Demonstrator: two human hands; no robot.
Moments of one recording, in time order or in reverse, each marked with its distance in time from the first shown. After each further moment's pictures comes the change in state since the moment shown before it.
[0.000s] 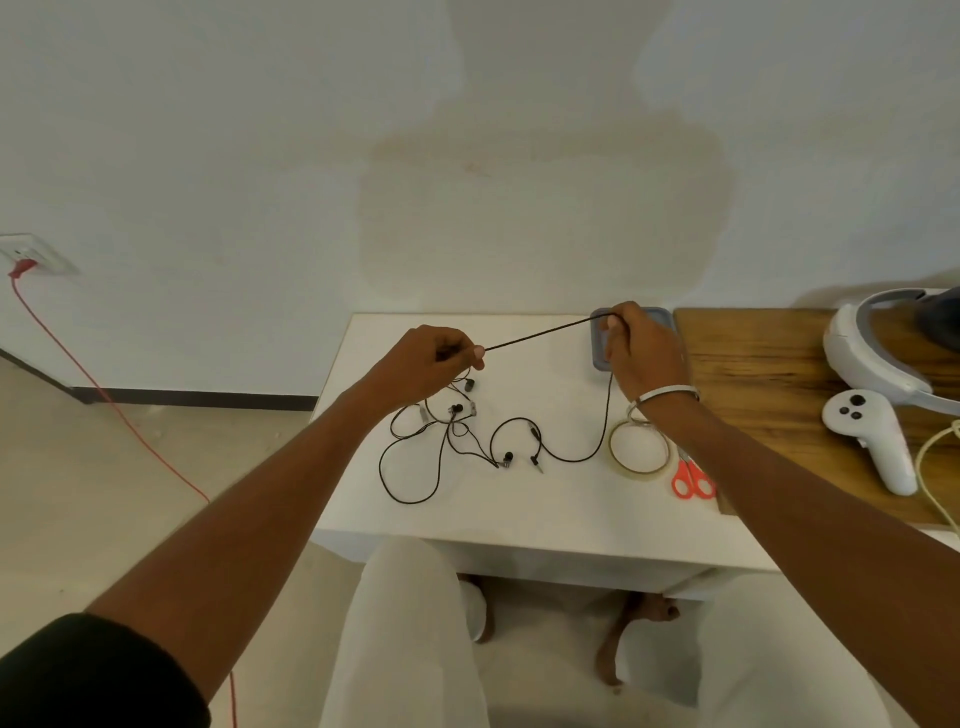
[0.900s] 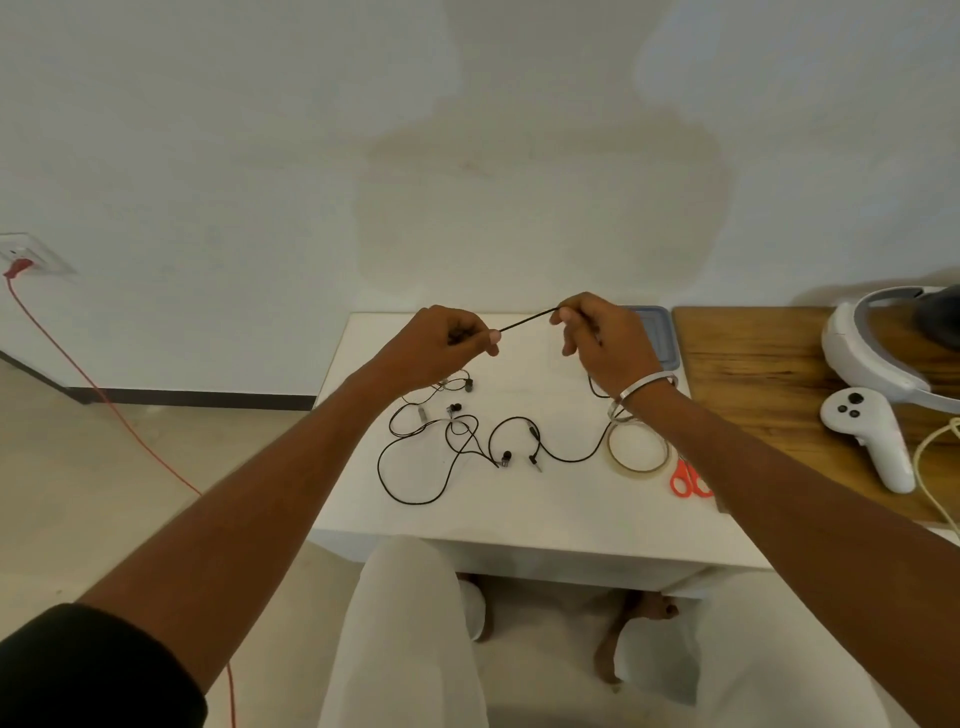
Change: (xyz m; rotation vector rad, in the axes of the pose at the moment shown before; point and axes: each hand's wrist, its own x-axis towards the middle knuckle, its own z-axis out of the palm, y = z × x) left_hand 0.009 0.021 -0.003 -0.002 0.008 0.106; right_hand 0.002 -0.031 0.005 0.293 -0.170 -0.120
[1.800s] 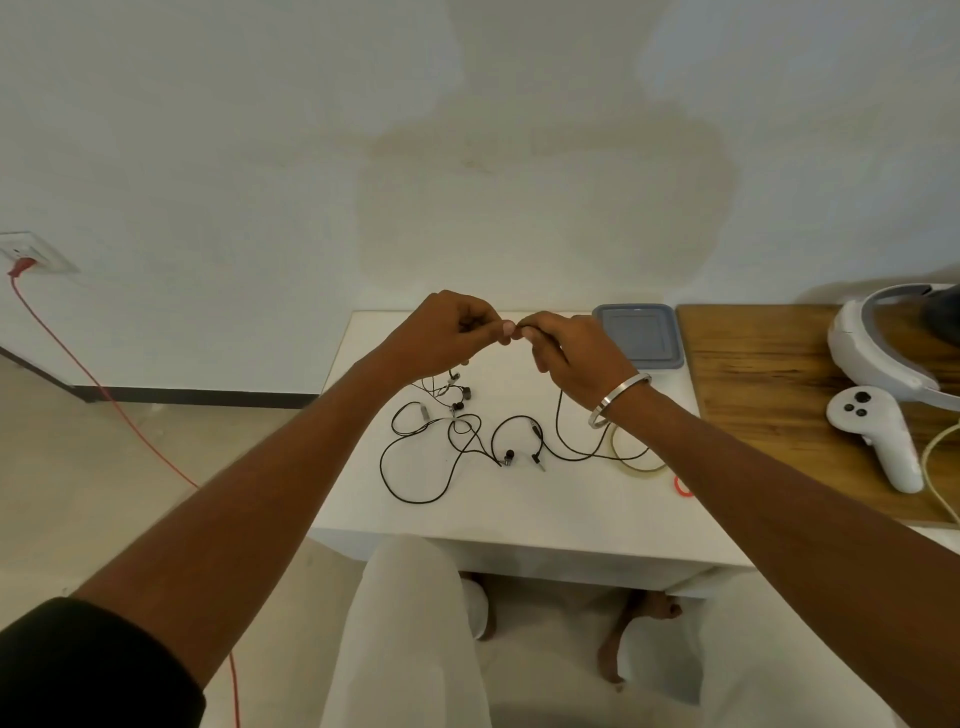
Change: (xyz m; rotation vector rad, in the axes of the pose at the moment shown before) left_hand 0.010 0.010 -0.003 0.027 -0.001 0.048; right_hand 0.000 -0.013 0.021 -0.233 -0.180 -0.227
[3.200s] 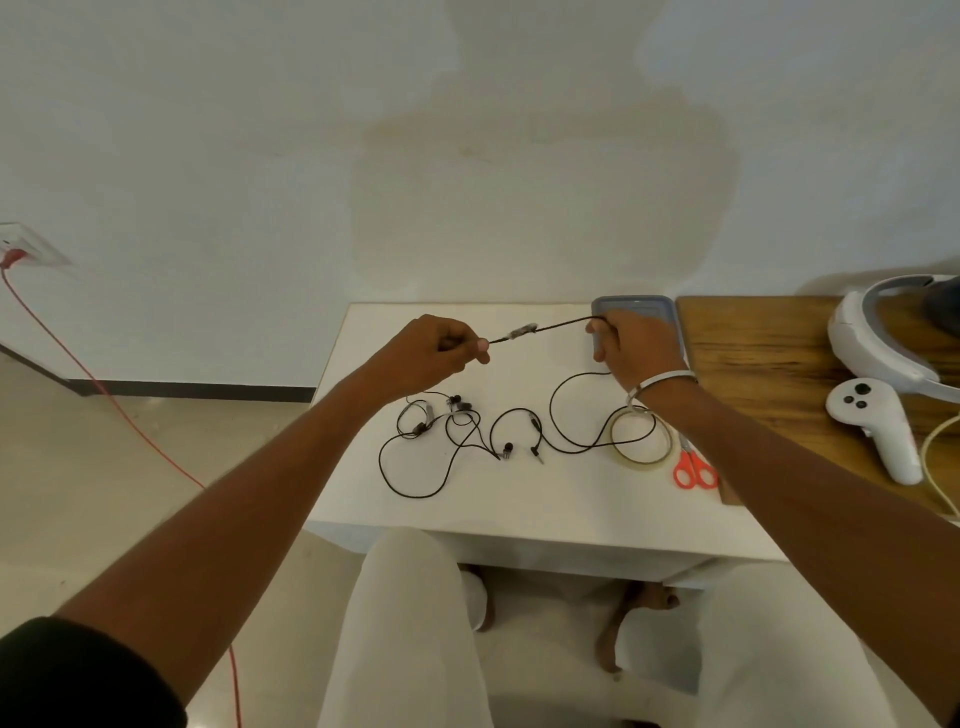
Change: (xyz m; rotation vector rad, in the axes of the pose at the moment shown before) left_hand -0.020 -0.027 0.008 -0.101 -0.079 -0.212; right_hand -0.015 0.065 -0.009 -0.207 0.028 0.456
